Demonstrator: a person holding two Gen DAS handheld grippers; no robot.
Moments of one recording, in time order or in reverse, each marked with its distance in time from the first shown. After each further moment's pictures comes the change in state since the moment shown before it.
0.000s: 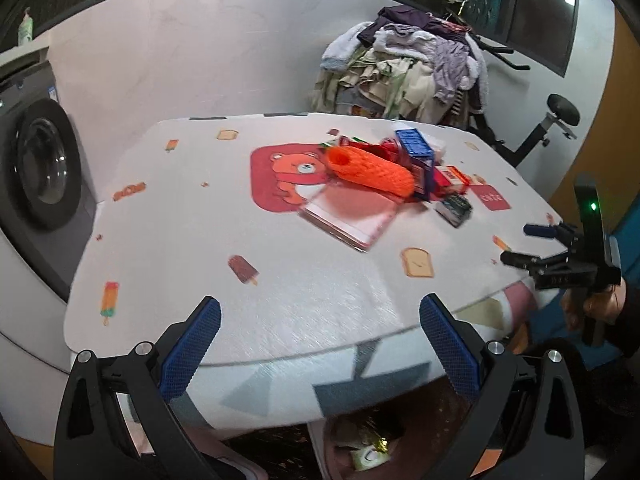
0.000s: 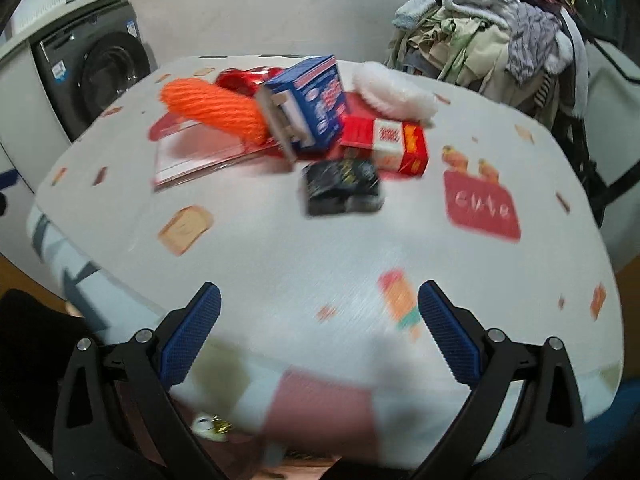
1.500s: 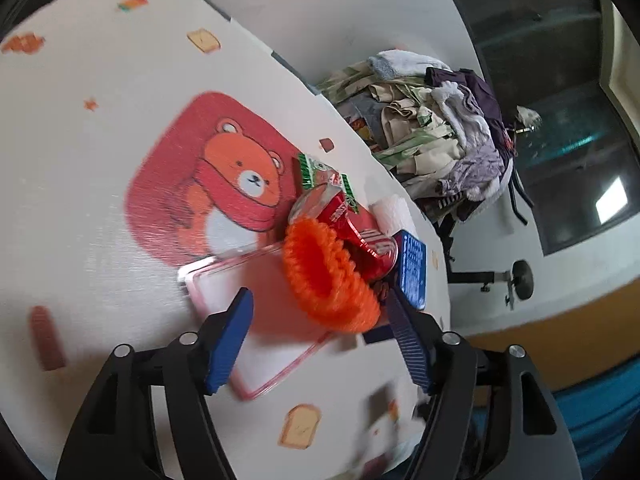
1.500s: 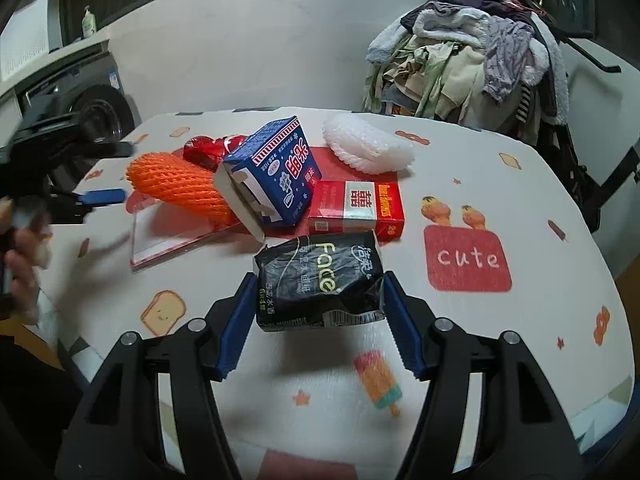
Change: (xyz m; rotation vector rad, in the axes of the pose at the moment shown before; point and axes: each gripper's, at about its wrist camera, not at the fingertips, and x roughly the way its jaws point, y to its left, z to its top) left arm 0.173 0.026 0.100 -0.710 0.110 -0.400; right arm -0.003 -0.023 0.024 0.116 -0.163 -0.006
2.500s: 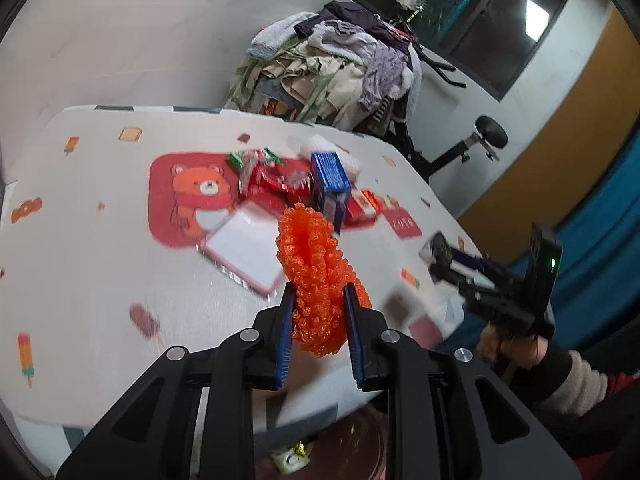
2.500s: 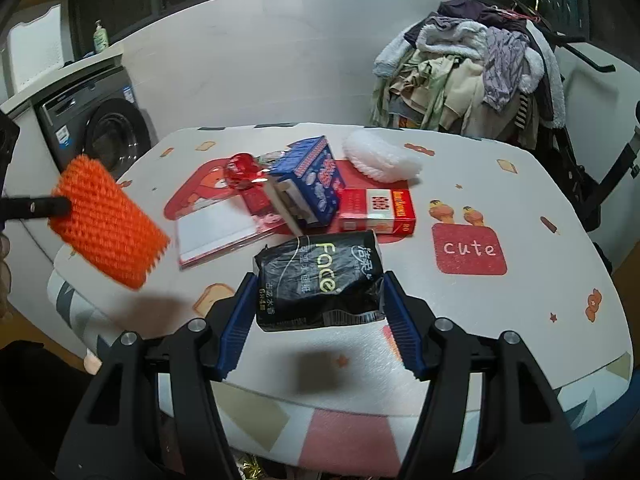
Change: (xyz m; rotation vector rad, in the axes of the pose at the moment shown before) left arm -0.123 -0.041 -0.085 0.637 0.096 0.023; right arm -0.052 0.028 -0.008 0.008 -0.040 0.033
